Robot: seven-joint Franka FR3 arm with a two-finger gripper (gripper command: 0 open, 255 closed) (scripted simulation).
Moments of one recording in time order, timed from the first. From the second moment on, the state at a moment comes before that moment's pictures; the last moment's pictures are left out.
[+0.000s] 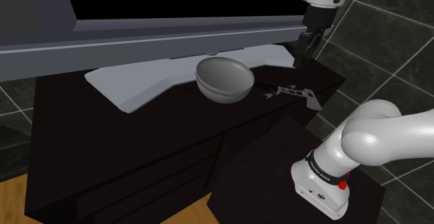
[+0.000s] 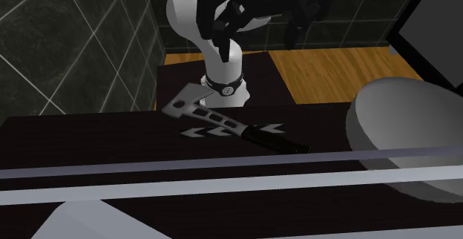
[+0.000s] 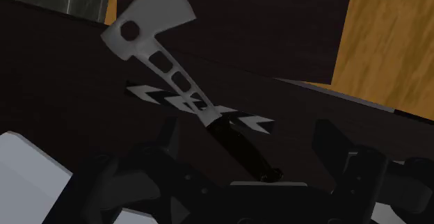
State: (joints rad) arm 0.02 -0.81 0.01 -2.43 -0.02 1.45 -0.06
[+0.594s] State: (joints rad) arm -0.22 -0.91 0.31 -2.65 0.25 1.69 0.79
